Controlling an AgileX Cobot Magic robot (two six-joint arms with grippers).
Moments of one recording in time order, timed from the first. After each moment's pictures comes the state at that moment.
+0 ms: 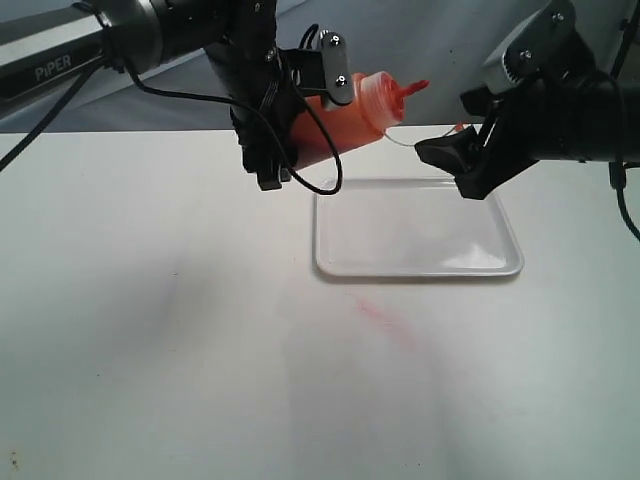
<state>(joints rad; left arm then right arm) -0.54 2.22 -2.04 0.14 1.07 0.89 0.12 1.59 -0.96 1.55 0.53 -2.13</state>
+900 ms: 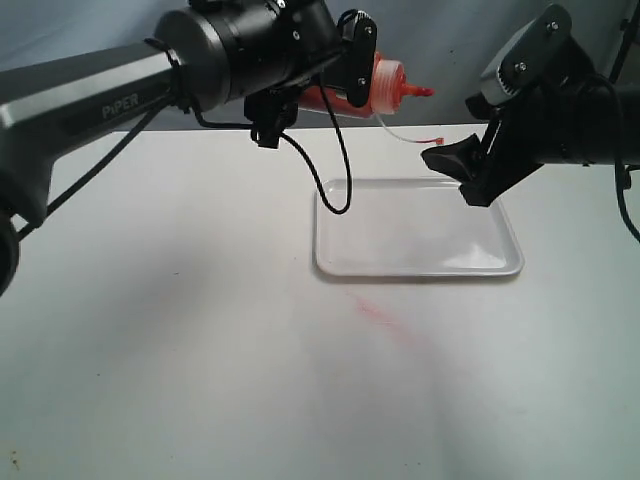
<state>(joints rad) -0.66 2.27 -2.04 0.90 0.93 0.56 0.12 1.59 -0.96 1.50 0.49 -2.13</state>
